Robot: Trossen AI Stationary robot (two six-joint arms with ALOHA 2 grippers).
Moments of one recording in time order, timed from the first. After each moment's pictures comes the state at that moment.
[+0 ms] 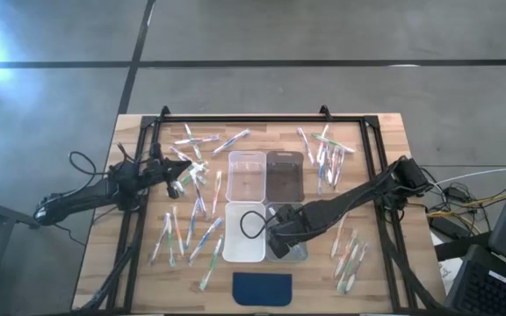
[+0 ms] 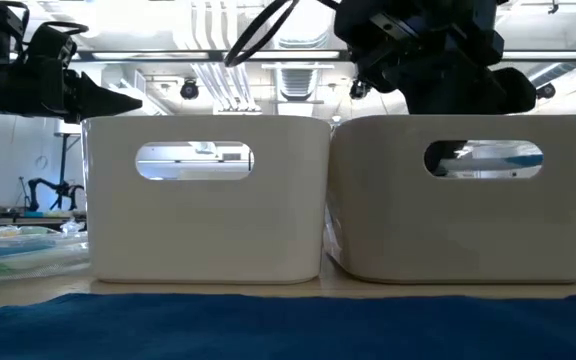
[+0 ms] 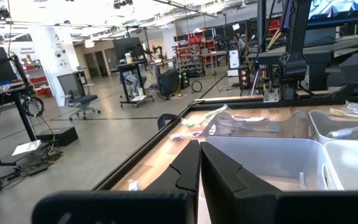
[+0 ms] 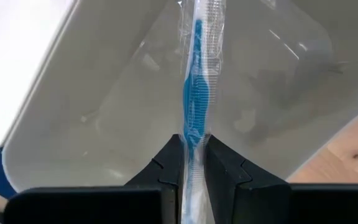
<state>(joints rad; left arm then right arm) 0.25 0.00 0.01 0.04 -0.15 0.18 0.37 1.87 1.39 -0.90 0.04 1.33</state>
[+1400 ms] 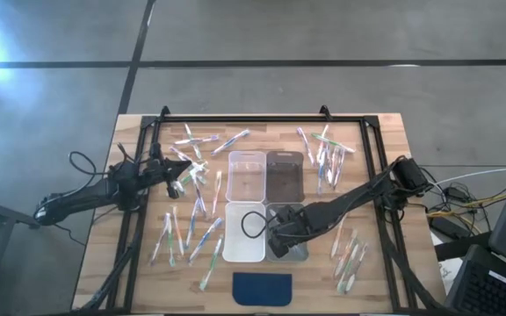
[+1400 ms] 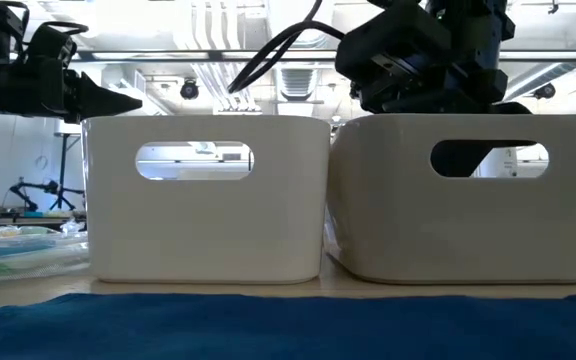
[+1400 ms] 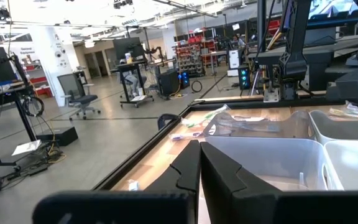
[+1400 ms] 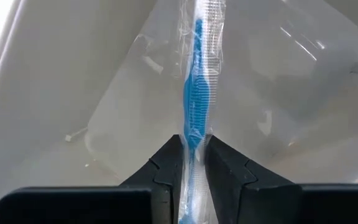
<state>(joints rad) 0.25 0.00 0.01 0.04 -0.15 0.18 0.37 1.87 1.29 -0.75 0.04 1.36</state>
